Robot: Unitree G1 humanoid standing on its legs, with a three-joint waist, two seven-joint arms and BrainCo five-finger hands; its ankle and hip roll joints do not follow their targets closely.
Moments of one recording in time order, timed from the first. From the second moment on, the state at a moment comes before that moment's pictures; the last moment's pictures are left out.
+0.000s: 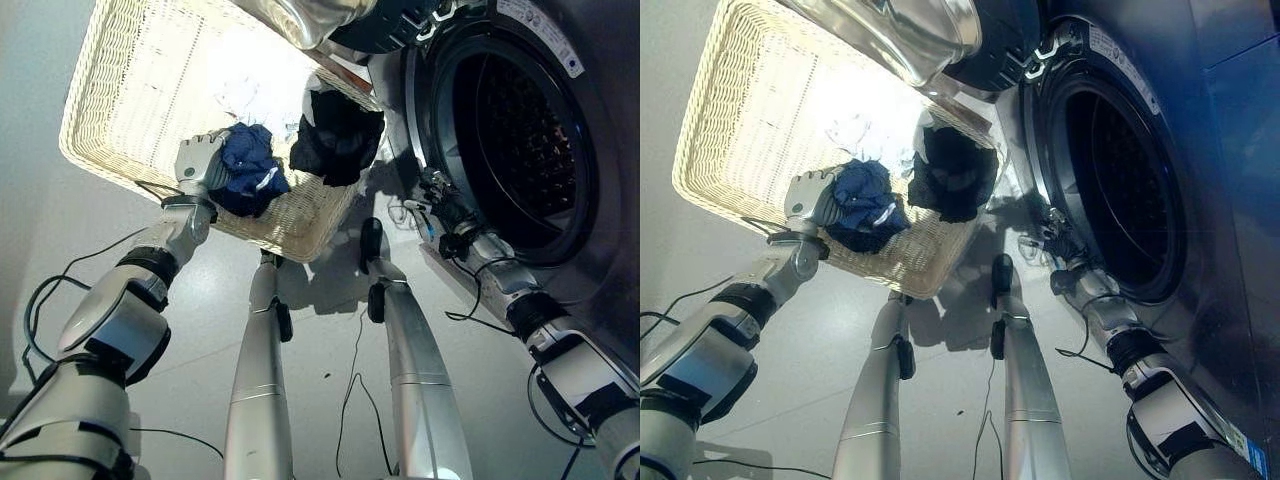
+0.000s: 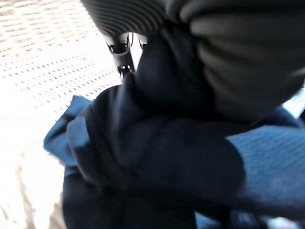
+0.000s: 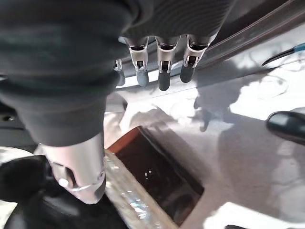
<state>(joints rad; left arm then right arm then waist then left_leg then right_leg) -1.08 0.65 -0.72 1.12 0.40 -0.19 0.61 -0.78 -0.57 0.48 0.75 0.67 -0.24 -0.03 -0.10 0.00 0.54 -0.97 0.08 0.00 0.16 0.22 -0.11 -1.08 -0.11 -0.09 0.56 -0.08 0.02</state>
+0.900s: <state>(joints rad) -0.73 0.53 -0.41 0.27 0.26 -0.56 0.68 -0.55 -0.45 0.40 0.05 0.93 -0.18 0.09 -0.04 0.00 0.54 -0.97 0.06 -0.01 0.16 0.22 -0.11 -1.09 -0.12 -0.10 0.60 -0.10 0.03</state>
